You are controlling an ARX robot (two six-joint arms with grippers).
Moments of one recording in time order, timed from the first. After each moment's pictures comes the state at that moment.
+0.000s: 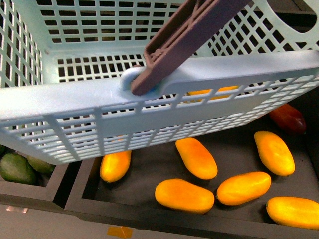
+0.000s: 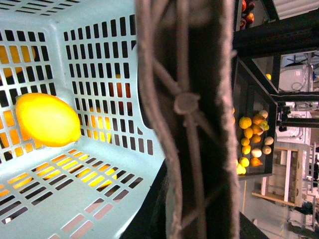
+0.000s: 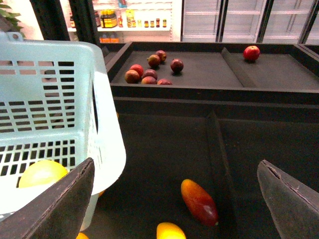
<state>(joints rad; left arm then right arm) -0.60 1.65 1.49 -0.44 0.29 -0.97 0.00 0.55 0.06 0.48 0.00 0.00</state>
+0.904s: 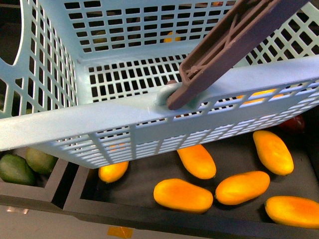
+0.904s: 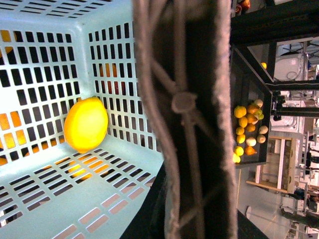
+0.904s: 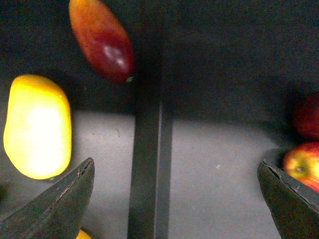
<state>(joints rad) -0.61 1.65 1.49 -0.44 0.31 -0.98 -0.37 1.93 0.47 0.74 -0.08 -0.38</state>
